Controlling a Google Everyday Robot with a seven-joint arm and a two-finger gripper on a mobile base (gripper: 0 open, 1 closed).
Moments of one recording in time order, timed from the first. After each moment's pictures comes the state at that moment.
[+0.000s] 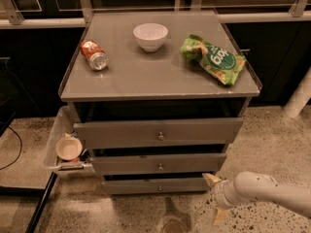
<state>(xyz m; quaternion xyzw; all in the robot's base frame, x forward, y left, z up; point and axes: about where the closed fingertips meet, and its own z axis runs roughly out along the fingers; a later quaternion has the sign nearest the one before) 0.463 -0.239 0.371 -0.71 0.67 0.04 0.22</state>
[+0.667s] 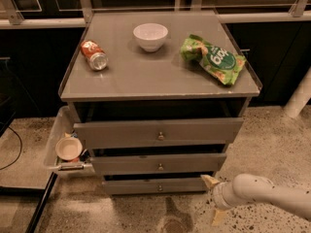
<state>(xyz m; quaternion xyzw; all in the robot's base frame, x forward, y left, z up) 0.465 -0.236 0.354 -0.71 0.67 0.04 0.22</state>
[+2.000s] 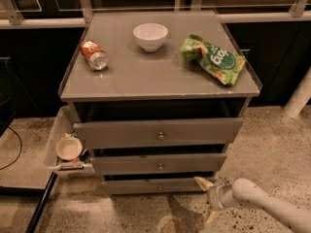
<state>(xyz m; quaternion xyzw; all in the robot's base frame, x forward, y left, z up) 0.494 -0.226 0.273 -0.73 0.61 0.08 0.30</state>
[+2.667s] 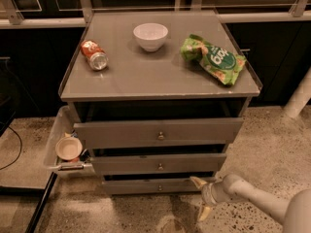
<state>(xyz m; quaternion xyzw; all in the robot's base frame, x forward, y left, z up) 0.522 -0.219 0.223 -0.71 0.64 0.10 0.28</state>
